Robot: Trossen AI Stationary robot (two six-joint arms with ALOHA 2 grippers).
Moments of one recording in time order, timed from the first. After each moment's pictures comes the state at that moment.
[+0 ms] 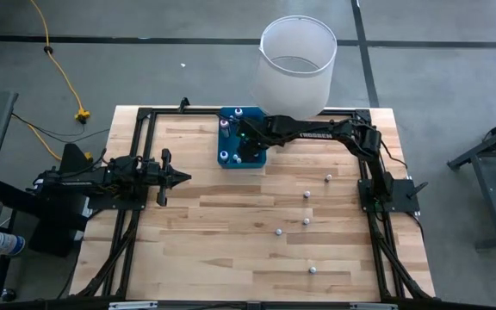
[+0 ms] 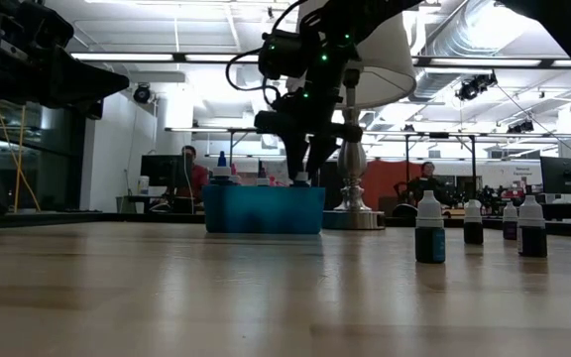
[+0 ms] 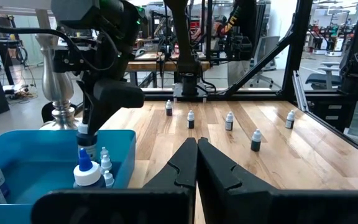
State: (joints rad) left arm 0.03 0.01 0.01 0.01 0.01 0.02; right arm -0.28 2.07 1.72 -0.83 0.28 0.60
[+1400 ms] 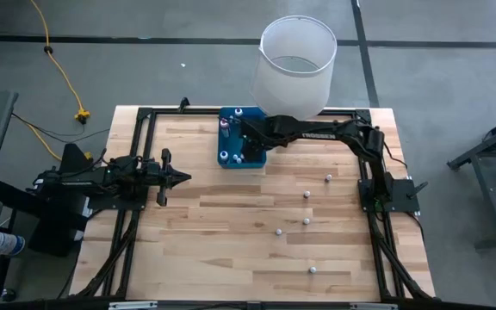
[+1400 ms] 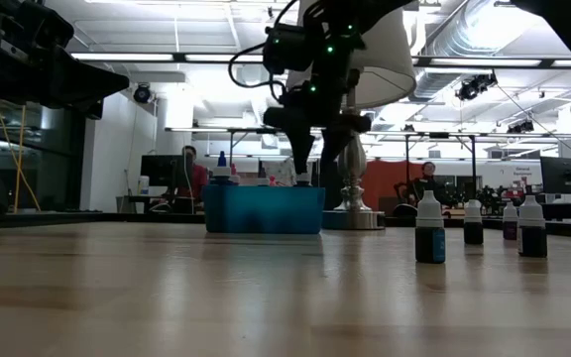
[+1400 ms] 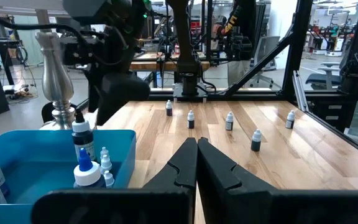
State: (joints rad) left arm 0.03 0.01 0.01 0.01 0.01 0.02; right arm -0.26 2.04 1.72 -0.94 0.34 0.61
